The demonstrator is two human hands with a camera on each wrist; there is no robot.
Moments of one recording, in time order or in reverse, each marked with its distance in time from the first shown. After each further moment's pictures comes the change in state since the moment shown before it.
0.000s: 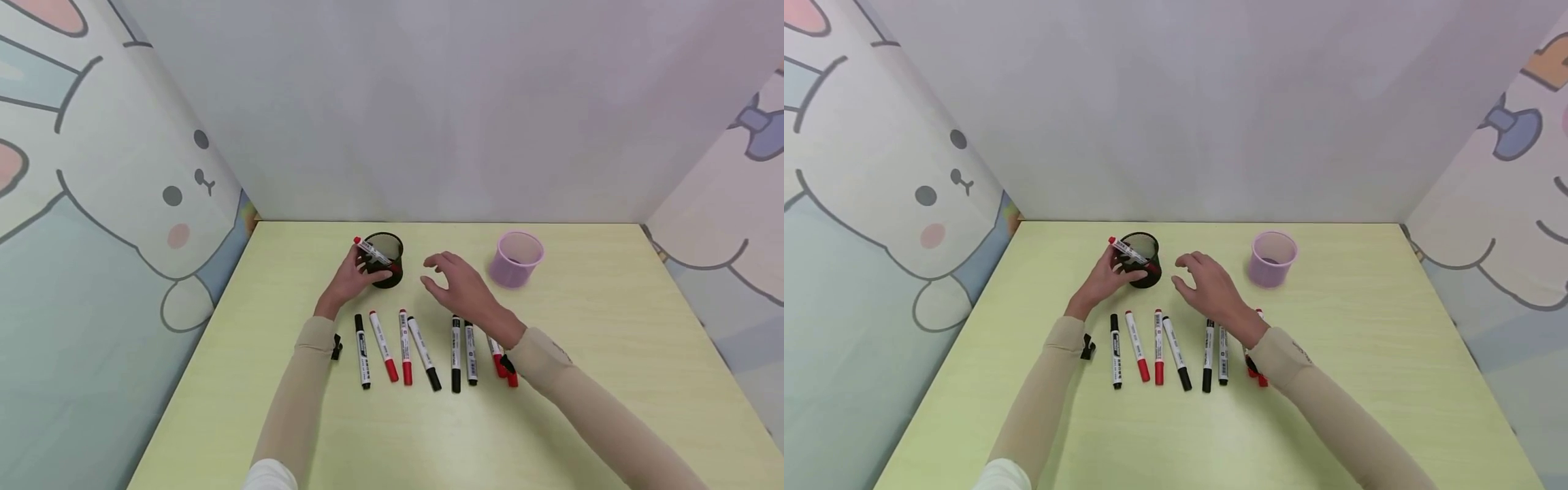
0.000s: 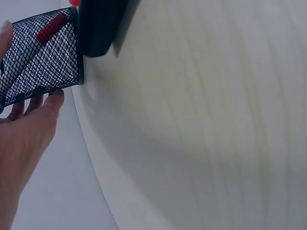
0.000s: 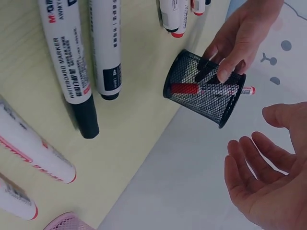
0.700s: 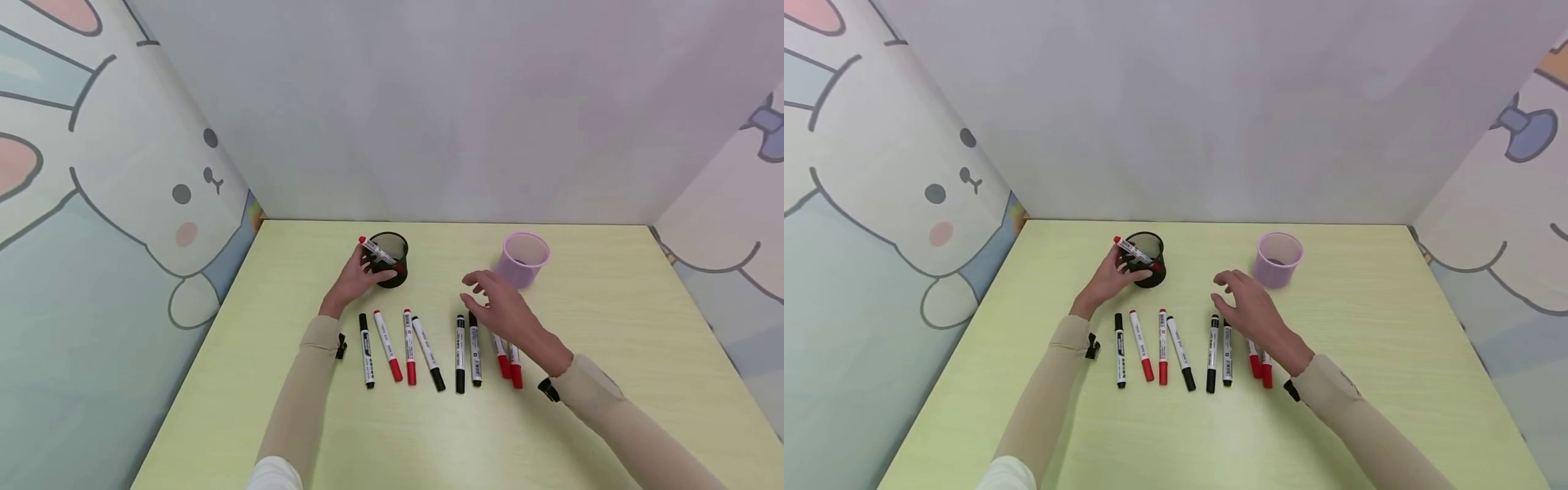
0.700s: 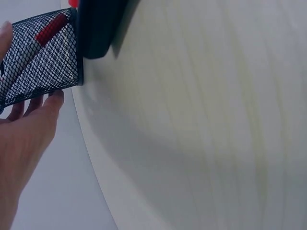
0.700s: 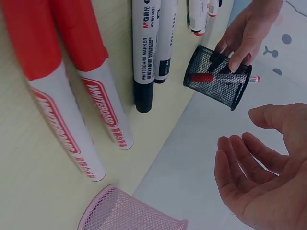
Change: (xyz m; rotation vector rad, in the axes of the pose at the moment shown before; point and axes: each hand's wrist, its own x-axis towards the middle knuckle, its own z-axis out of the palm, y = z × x) left_hand 0.003 0.000 0.003 -0.022 -0.001 -0.008; right_hand -0.050 0.028 -0.028 0.024 -0.019 0.094
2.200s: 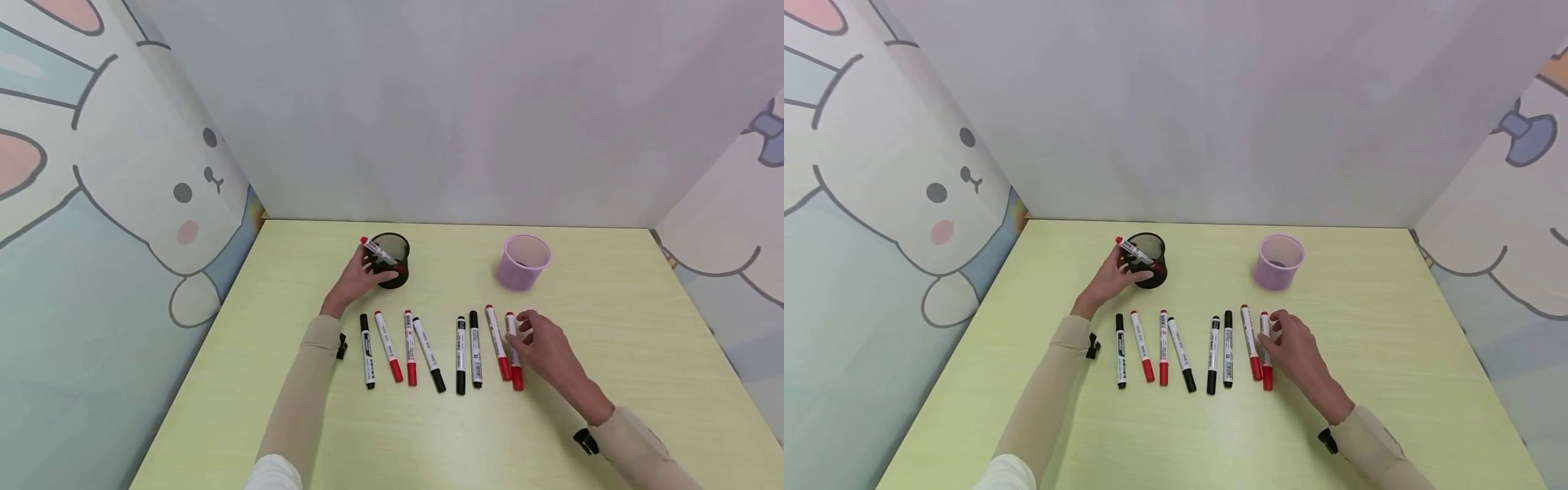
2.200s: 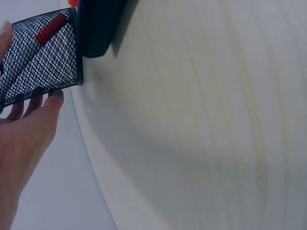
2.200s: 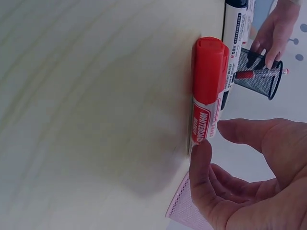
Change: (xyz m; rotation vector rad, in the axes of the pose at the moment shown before) left_hand -0.003 0.004 0.001 0.017 -0.009 -0.006; right_hand -0.078 0.038 -0.008 -0.032 -0.083 0.436
